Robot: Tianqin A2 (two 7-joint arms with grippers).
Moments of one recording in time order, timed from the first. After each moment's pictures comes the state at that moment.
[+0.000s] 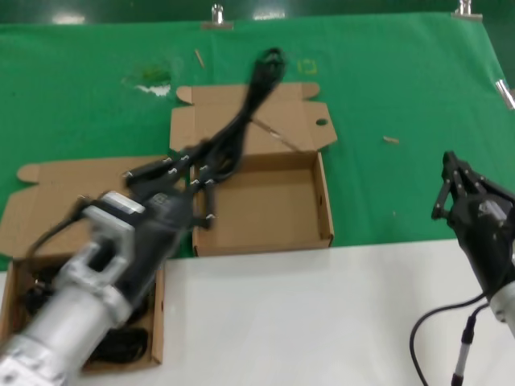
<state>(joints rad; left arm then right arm) 0.00 -0.25 1.61 -1.85 -1.31 0.43 -0.28 0.00 0.30 -1.60 1.60 1.80 0.00 0.00</state>
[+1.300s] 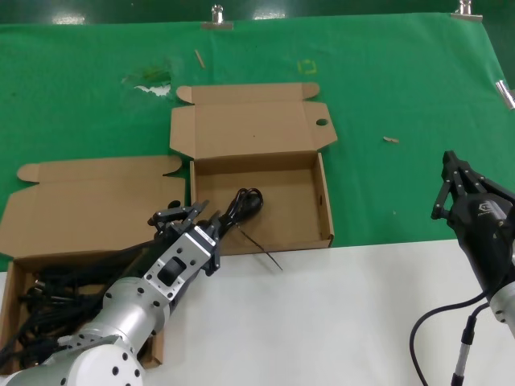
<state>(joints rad) -0.14 0.00 1.62 -1.60 -0.54 0.51 -0.33 0.00 0.30 -1.60 1.60 1.80 0.00 0.00</state>
